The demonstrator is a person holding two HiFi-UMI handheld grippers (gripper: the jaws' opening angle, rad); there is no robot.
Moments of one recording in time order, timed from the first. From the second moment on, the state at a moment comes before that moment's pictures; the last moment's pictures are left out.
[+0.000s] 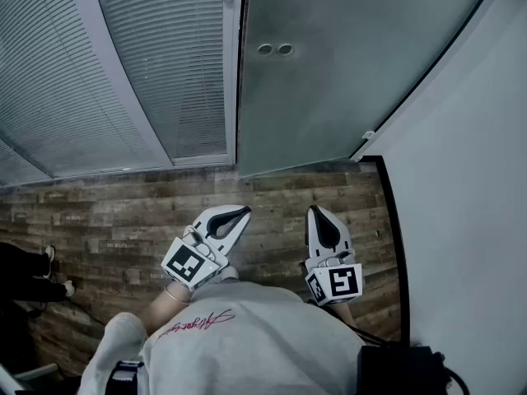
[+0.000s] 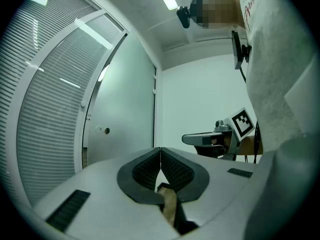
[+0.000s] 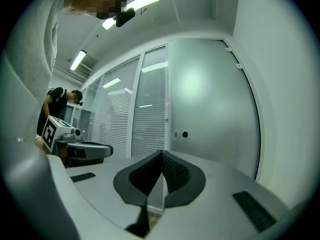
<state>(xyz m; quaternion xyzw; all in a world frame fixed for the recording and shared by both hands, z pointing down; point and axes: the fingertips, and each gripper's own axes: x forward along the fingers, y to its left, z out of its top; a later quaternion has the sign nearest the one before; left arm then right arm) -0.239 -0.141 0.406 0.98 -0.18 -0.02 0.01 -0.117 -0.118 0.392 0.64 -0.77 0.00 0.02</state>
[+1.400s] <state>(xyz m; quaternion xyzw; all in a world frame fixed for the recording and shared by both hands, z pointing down) -0.258 -0.224 0.415 0.99 -0.15 -0.03 0.03 -0.131 -0.207 0.393 0.68 -0.73 -0.02 0.01</state>
